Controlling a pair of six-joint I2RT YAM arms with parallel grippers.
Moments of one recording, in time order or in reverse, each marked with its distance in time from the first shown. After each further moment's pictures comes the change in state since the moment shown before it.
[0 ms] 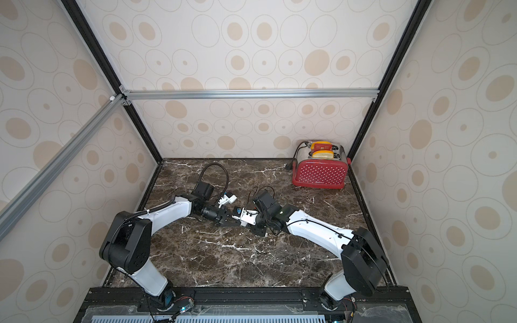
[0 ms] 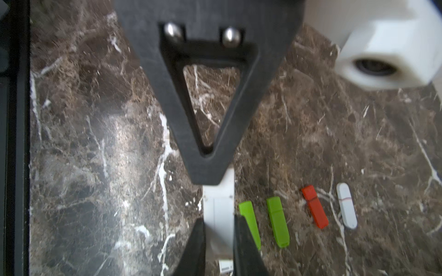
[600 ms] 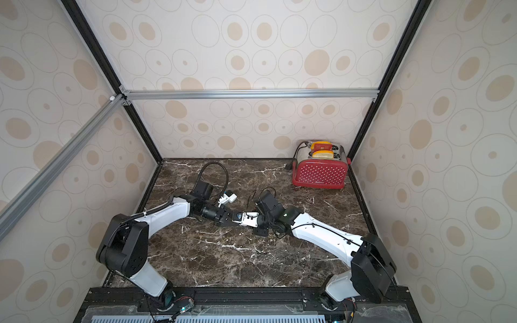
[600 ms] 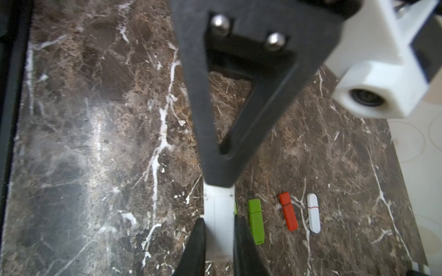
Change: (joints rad) left arm 0.048 -0.071 -0.020 0.018 -0.004 -0.032; right arm 0.007 -0.079 -0.026 -0.031 0.012 -0.172
